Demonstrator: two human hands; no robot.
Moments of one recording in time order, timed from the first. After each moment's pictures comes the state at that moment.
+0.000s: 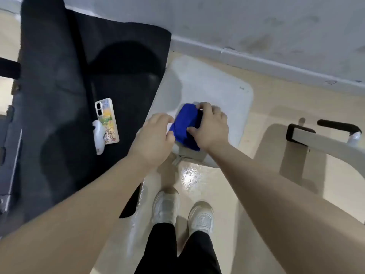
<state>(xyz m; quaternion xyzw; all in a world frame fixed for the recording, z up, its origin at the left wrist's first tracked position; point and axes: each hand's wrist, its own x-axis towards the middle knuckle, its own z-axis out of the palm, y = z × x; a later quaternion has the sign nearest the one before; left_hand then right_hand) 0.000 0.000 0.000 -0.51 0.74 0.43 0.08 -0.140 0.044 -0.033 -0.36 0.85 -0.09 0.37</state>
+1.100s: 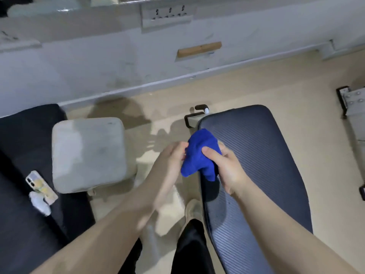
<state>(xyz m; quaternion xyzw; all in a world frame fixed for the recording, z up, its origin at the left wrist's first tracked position) -0.268 0.200 0.220 -0.45 0.51 0.73 0.10 -0.348 0.321 0.199 0.06 0.67 -0.59 0.45</state>
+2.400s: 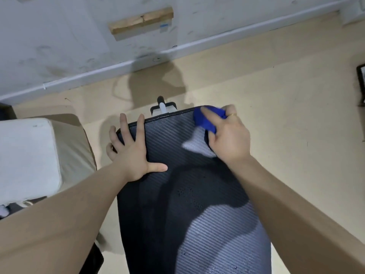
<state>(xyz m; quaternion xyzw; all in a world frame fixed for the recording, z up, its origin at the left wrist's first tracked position) -0.423 0.280 0.115 -0.37 0.82 0.26 0.35 -0.566 0.433 0.112 -0.30 0.93 -0.12 0.18</state>
